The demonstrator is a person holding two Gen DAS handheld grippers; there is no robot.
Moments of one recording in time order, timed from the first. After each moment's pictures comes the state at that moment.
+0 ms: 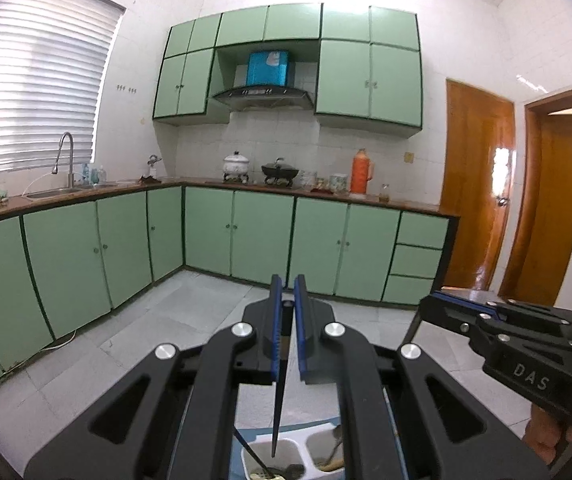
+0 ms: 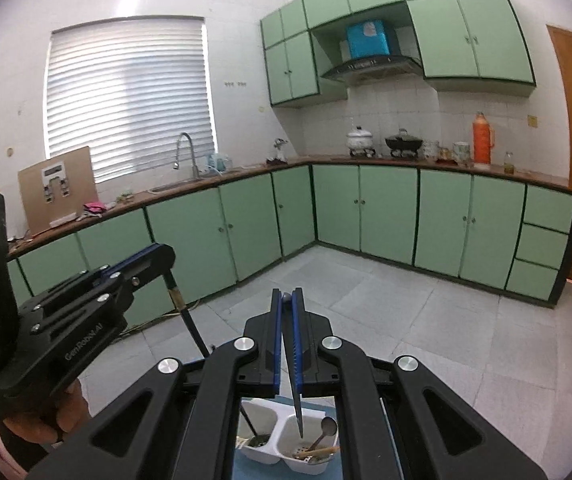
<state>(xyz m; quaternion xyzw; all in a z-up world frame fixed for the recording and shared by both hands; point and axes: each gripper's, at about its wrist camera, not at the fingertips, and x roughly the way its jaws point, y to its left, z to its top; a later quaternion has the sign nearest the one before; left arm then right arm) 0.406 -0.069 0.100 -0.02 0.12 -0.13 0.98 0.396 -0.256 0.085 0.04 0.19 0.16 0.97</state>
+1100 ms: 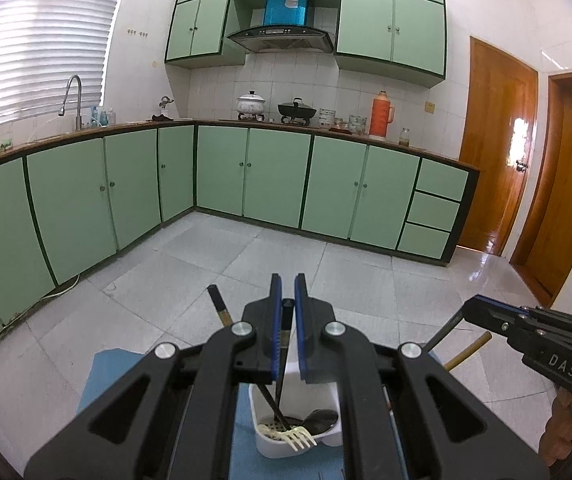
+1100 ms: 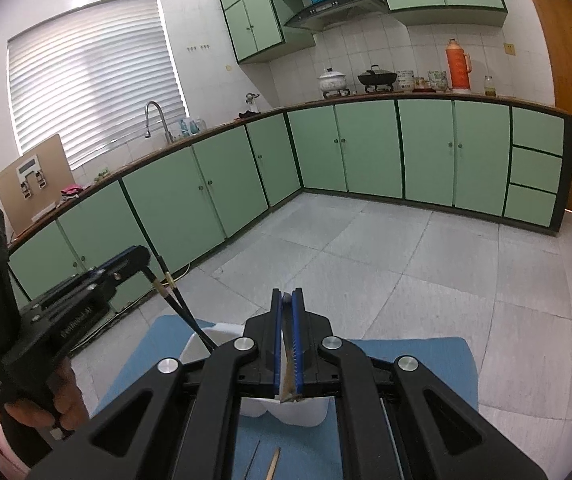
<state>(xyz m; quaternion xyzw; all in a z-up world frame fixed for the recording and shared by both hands) 0.425 -0.050 0.000 -0.03 0.21 -0.11 0.97 0.415 -0.285 -0.027 0.09 0.27 0.14 0.95</state>
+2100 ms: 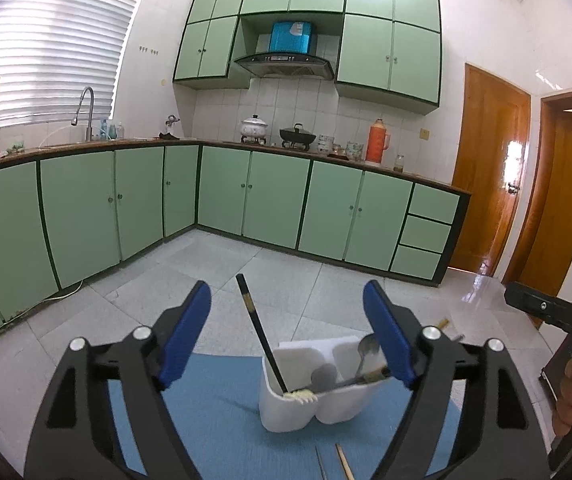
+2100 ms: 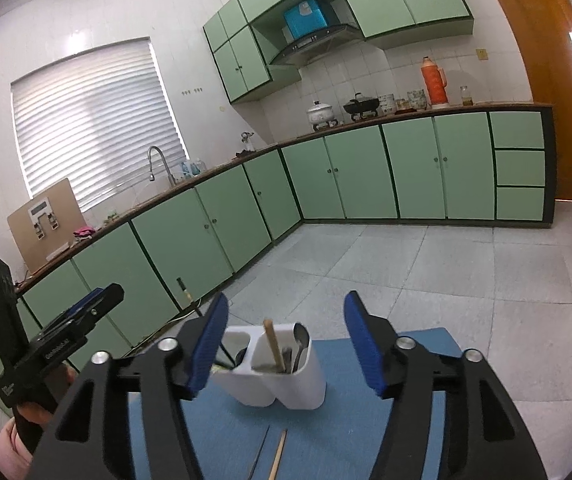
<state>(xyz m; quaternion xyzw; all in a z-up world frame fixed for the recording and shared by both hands) 0.348 -0.029 0.010 -0.05 0.16 -0.12 0.98 0.335 -0.330 -0.011 0.15 0.21 0.13 0.96</state>
